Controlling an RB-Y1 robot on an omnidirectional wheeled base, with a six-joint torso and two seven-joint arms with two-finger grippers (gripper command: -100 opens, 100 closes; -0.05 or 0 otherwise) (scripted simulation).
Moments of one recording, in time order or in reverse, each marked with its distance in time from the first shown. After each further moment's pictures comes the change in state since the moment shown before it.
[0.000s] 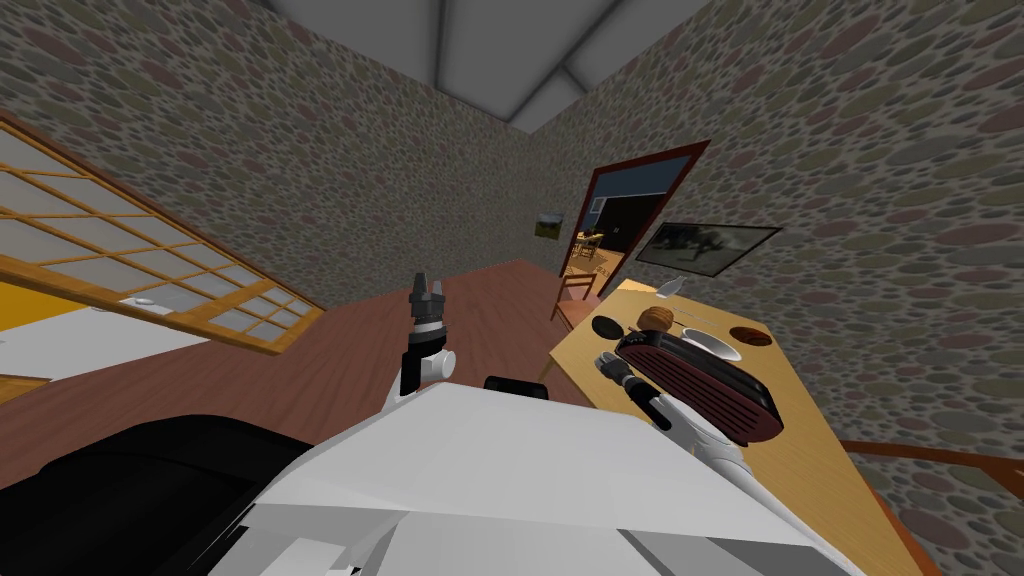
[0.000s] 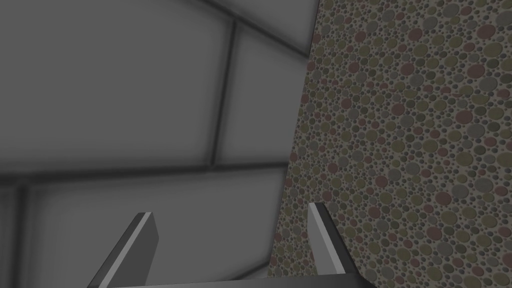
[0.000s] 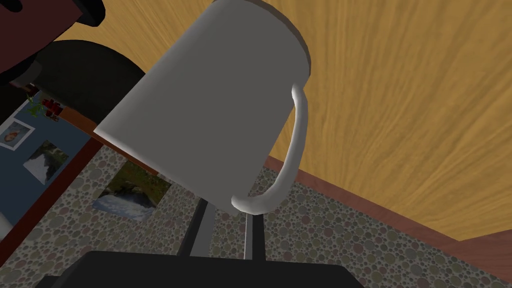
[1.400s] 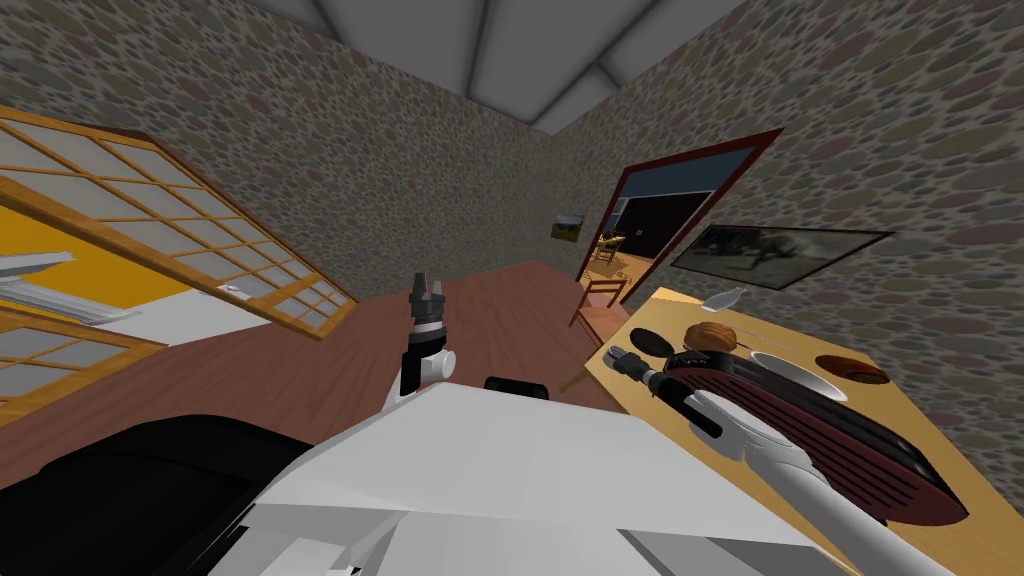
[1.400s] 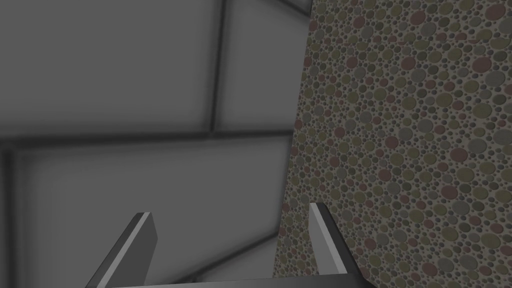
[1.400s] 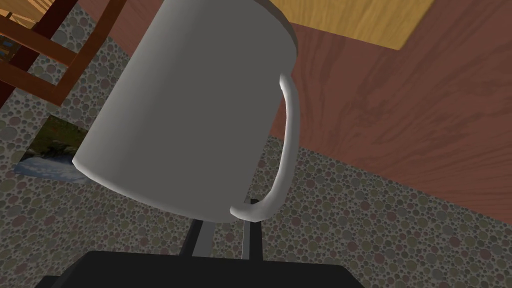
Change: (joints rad) left arm 0.000 0.000 0.000 0.000 0.000 0.000 0.000; right arm -0.006 -0.211 0.018 -0.011 -0.091 -0.253 -0.160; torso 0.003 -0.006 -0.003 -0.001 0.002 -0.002
